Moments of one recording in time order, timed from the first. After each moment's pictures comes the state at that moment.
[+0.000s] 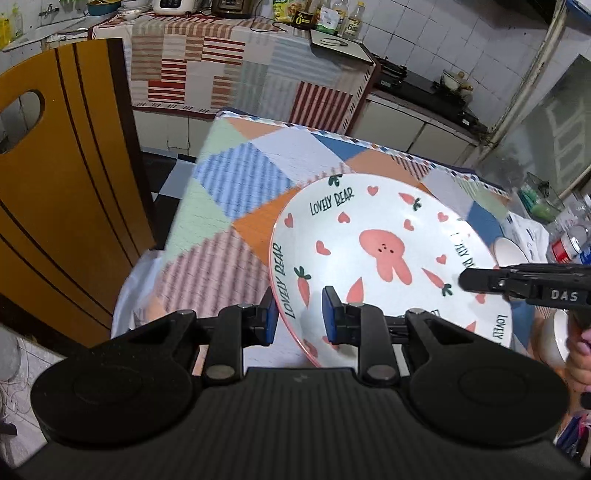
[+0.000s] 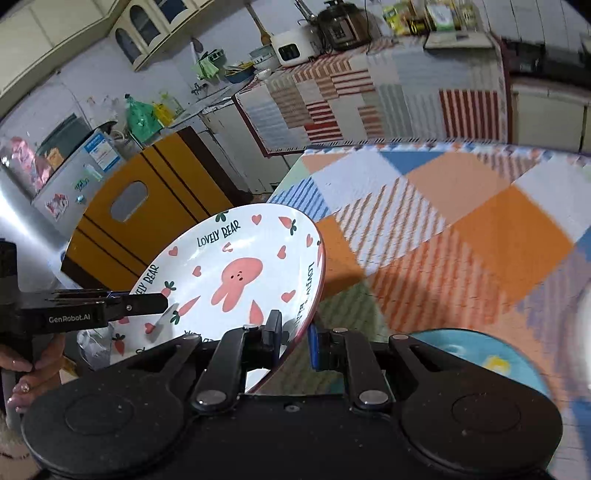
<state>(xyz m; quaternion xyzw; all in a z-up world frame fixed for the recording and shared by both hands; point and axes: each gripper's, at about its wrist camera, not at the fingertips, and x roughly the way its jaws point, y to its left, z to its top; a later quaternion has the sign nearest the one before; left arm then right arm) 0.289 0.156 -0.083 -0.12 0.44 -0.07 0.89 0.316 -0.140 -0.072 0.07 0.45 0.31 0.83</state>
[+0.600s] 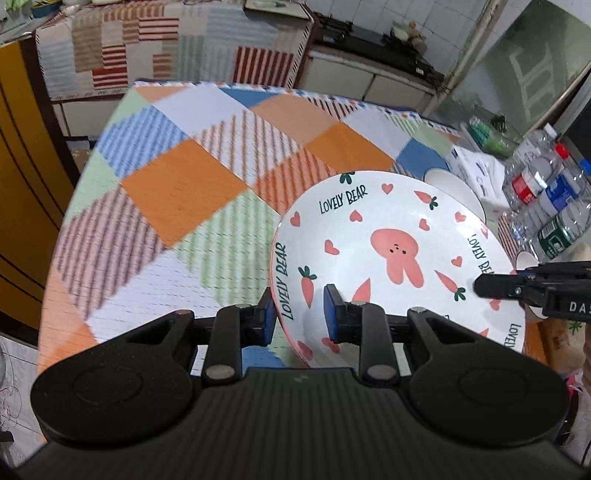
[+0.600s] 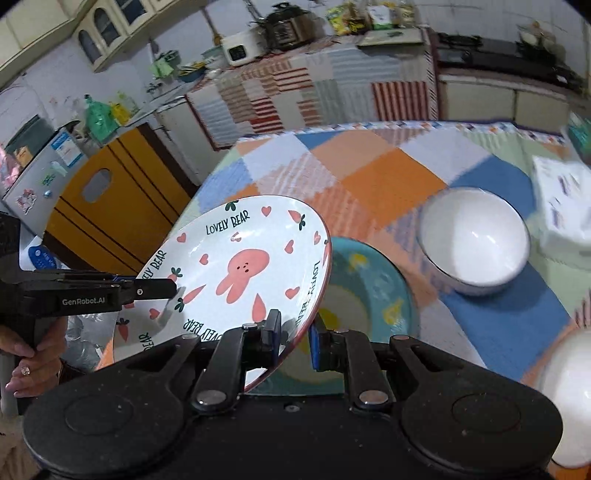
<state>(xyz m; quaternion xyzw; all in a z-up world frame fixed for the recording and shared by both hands) 0.269 0.037 -0.091 -0.09 0.48 -0.13 0.86 0.241 -0.251 -0.060 0.06 0.48 0.23 0.85</state>
